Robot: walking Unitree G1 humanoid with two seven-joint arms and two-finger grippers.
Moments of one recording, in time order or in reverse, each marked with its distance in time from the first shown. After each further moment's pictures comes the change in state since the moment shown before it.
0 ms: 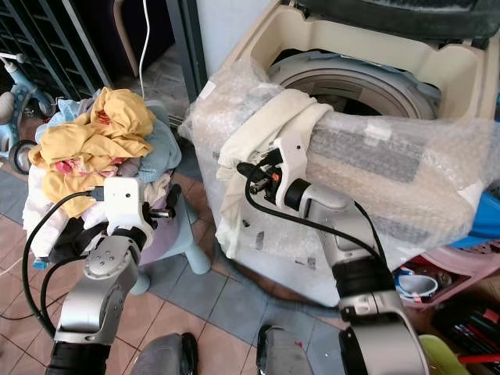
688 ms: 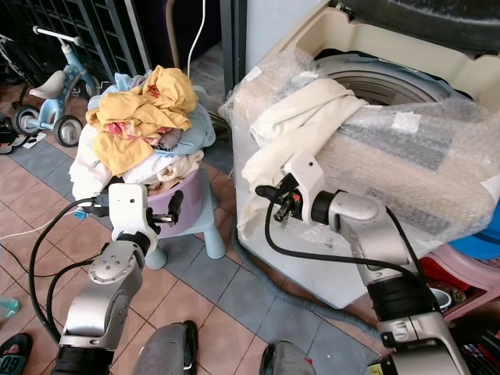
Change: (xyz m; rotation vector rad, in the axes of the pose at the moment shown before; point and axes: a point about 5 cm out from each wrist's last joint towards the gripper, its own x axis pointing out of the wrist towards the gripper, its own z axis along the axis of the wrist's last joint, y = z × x) left arm 0.001 0.002 -0.011 0.000 0.031 0.022; right arm -0.055 0.032 -0.056 -0.227 0.193 0.215
